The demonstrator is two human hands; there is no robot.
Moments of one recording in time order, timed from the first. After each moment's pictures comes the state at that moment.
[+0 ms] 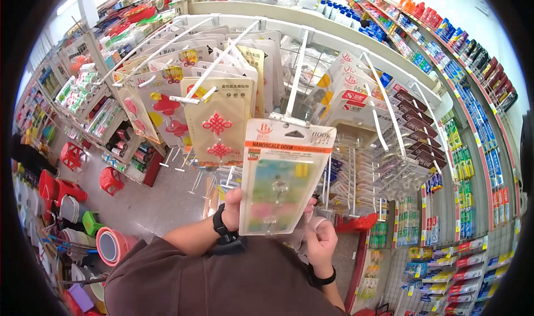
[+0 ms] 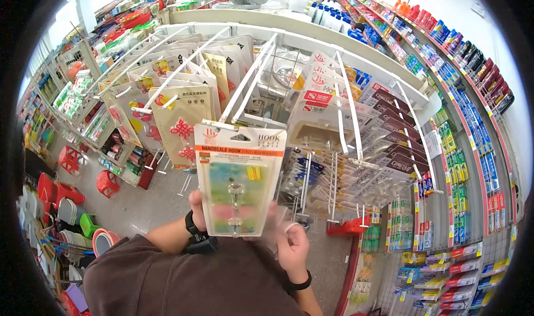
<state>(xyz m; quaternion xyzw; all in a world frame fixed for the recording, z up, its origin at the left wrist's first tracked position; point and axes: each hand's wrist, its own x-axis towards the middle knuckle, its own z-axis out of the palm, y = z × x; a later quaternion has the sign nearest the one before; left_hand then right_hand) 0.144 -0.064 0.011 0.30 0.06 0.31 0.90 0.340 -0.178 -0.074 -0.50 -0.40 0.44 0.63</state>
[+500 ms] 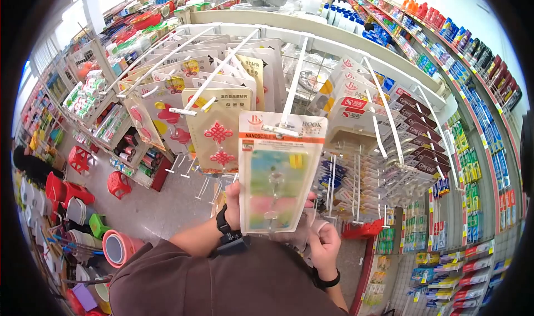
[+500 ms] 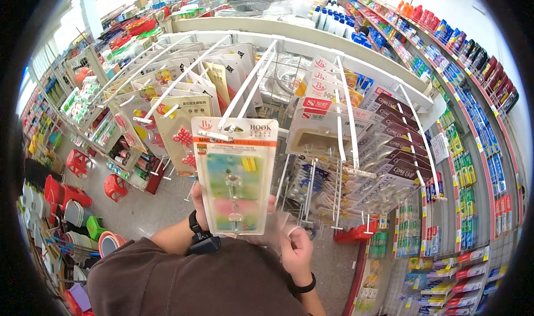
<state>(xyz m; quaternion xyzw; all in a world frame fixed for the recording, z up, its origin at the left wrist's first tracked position) 0.155 -0.048 -0.002 0.28 0.01 0.35 0.89 0.349 -0.167 -0.078 -0.50 -0.43 0.43 0.62</state>
